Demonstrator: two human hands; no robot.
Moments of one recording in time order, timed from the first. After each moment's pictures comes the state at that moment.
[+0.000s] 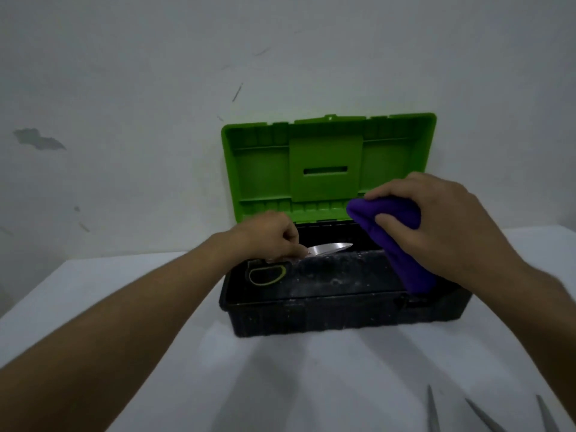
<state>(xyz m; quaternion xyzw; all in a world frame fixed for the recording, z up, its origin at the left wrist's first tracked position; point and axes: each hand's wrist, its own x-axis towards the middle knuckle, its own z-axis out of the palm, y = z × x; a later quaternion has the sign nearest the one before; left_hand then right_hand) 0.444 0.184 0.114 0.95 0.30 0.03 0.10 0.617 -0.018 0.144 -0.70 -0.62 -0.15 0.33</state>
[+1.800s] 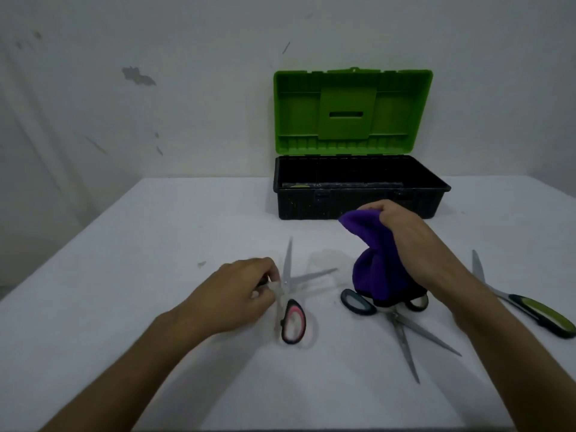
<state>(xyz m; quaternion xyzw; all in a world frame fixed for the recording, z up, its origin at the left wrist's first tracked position) 0.216 -0.069 0.029 0.91 0.35 0.10 0.17 0.473 -0.163 0.060 -0.66 -0.55 0.20 0.47</state>
